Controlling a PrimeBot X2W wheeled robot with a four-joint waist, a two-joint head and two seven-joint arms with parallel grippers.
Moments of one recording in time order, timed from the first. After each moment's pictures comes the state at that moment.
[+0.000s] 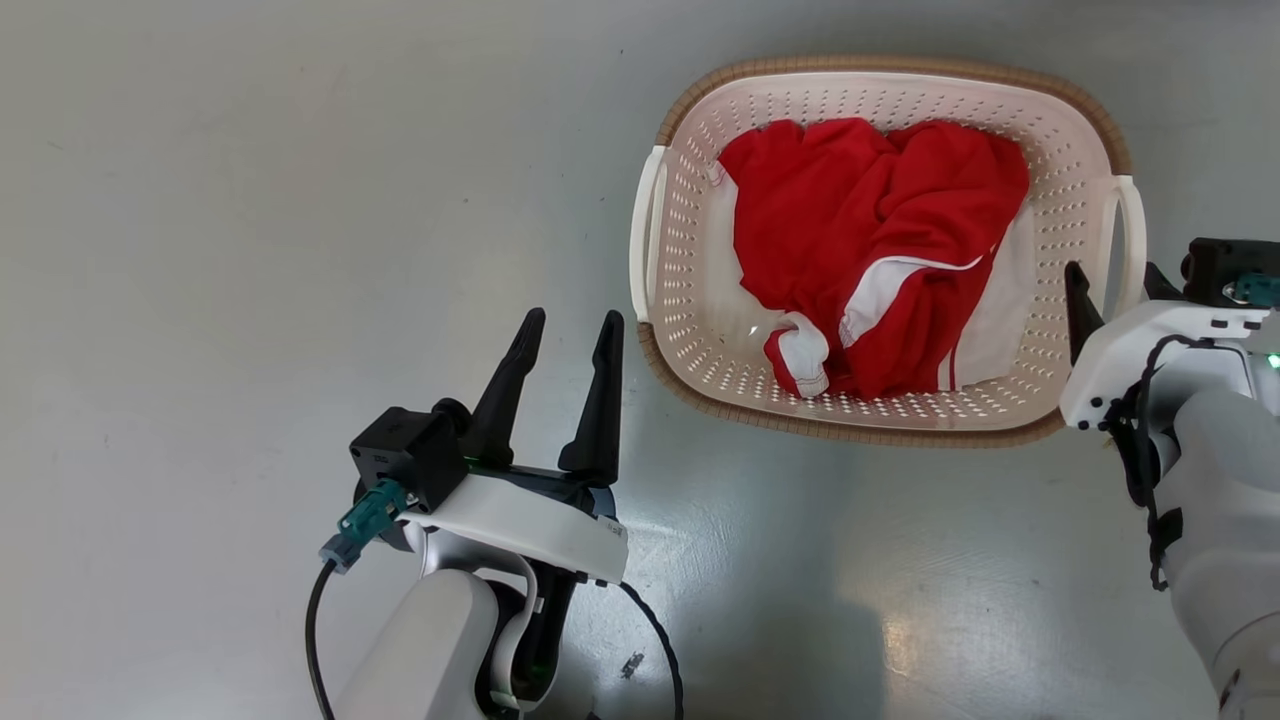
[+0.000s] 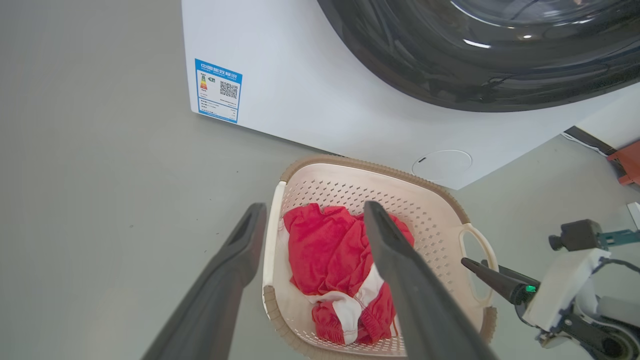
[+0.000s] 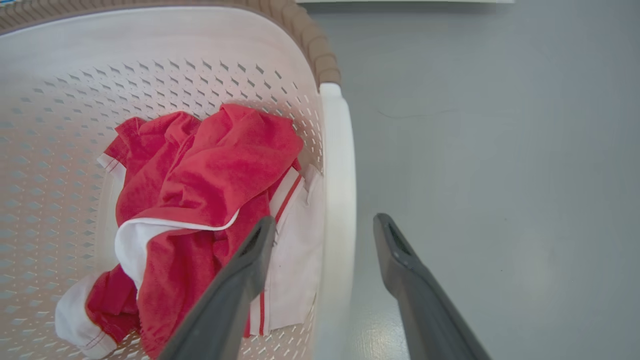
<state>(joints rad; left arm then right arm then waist) -0.32 0.04 -0.42 0.14 -0.54 0.09 -0.26 -0.90 -0.19 -0.32 1.28 -0.16 0.13 -0.17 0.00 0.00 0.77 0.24</state>
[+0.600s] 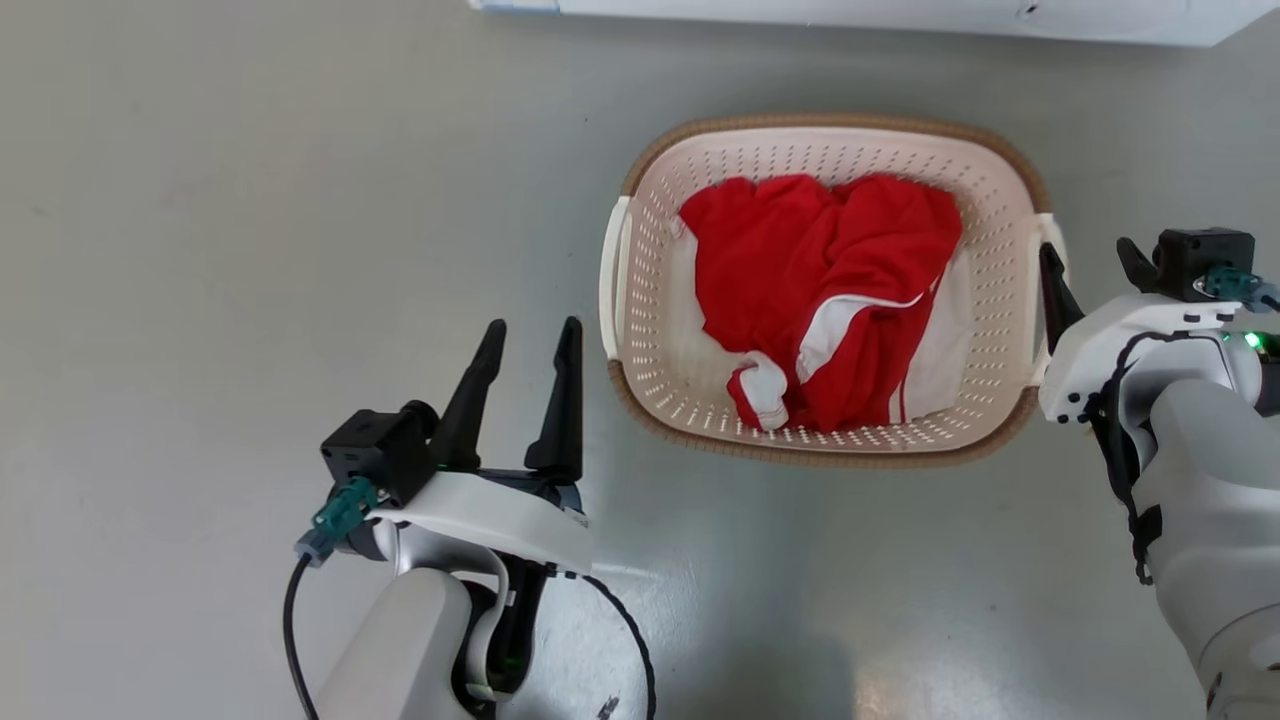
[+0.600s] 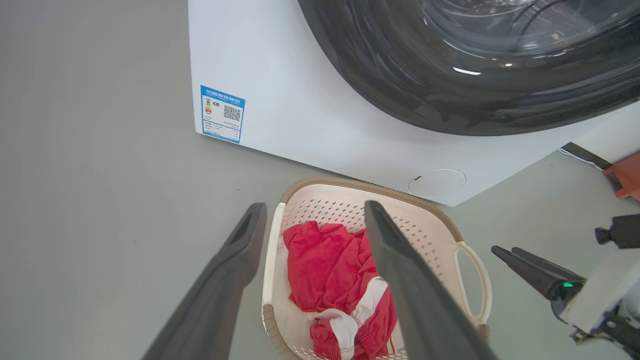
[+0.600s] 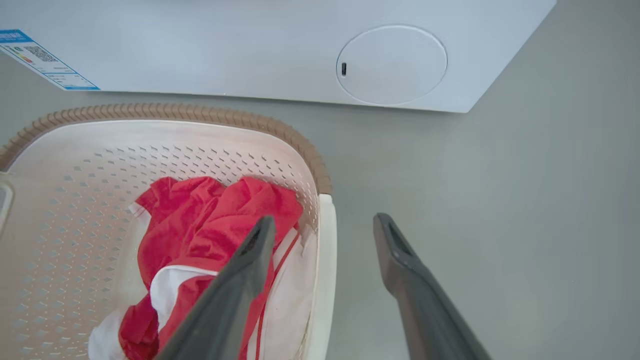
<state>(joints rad) -0.32 0.04 -0.36 0.20 -0.54 0.09 -0.26 -0.91 -0.17 -0.23 1.26 -0.15 0.13 -0.23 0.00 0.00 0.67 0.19</state>
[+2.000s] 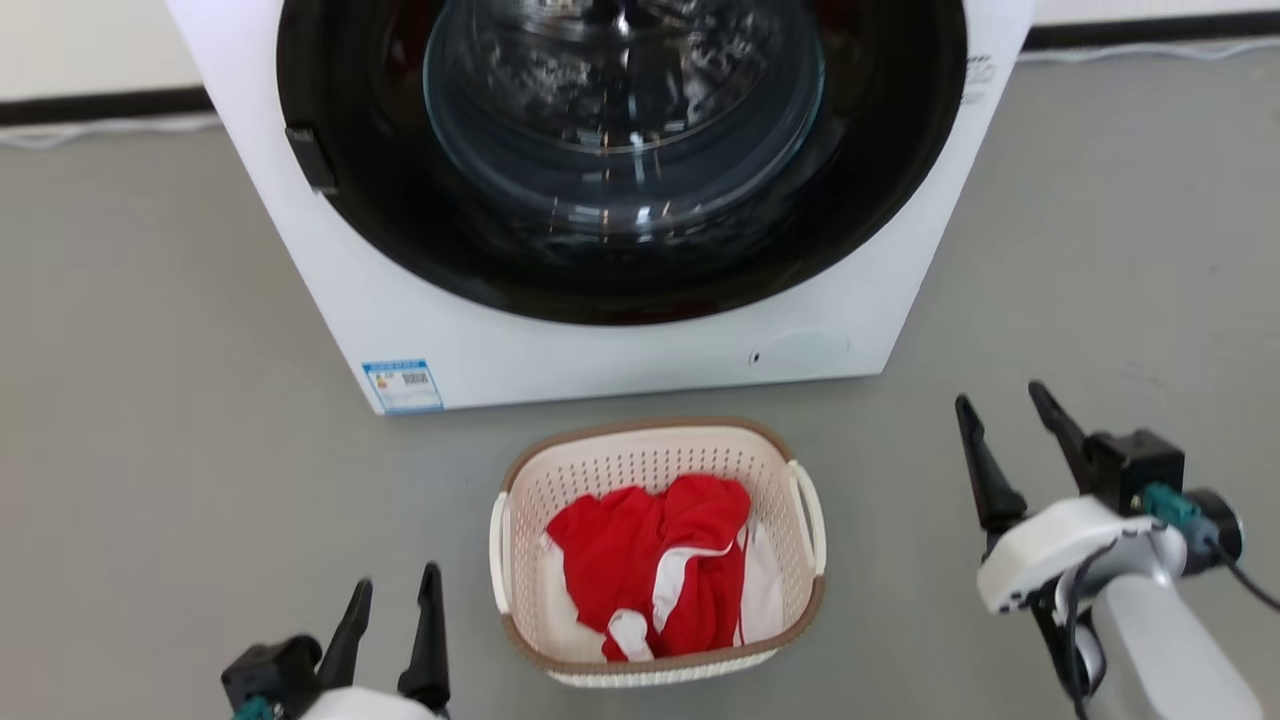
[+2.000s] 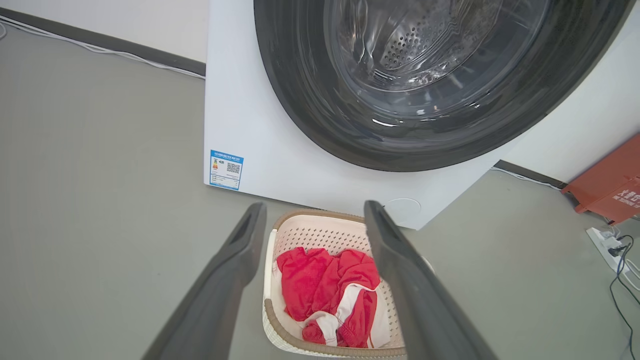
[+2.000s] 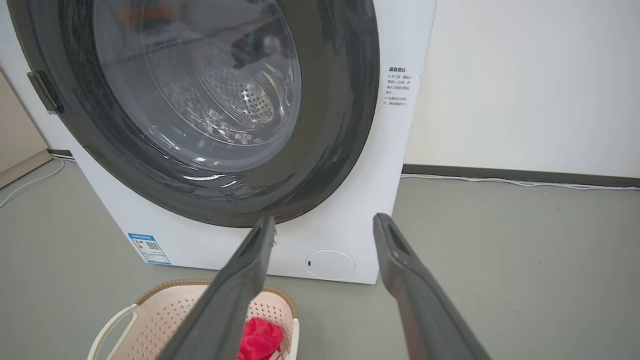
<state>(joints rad) 0.00 0.04 -0.09 0.32 -0.43 -0.01 -0.26 -0.39 -0.17 0.05 0.65 0.12 0.13 -0.25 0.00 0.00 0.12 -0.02</state>
